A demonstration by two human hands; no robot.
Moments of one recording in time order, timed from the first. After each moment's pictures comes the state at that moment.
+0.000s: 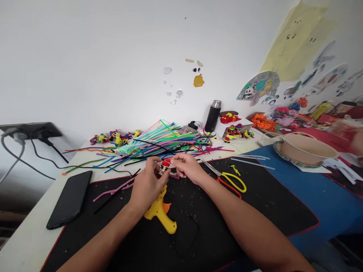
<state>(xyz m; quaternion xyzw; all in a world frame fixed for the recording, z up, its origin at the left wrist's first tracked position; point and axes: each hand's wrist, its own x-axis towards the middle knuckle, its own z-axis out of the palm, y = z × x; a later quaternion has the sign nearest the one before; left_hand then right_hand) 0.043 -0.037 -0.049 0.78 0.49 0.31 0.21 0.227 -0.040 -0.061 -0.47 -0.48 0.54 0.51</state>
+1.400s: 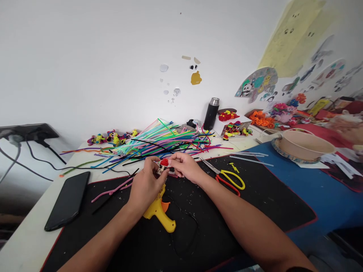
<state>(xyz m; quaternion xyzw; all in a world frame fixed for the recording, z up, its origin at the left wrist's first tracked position) 0.043 -0.039 -0.051 0.78 0.49 0.32 0.21 0.228 -0.039 -0.067 -0.47 -0.53 0.51 0.49</state>
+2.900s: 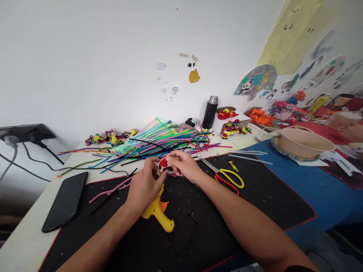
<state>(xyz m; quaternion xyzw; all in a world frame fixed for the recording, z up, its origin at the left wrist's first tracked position) 0.043 -0.040 -0.050 0.80 0.49 0.29 0.19 0.226 -0.042 -0.063 -0.46 -0.50 0.52 0.51</state>
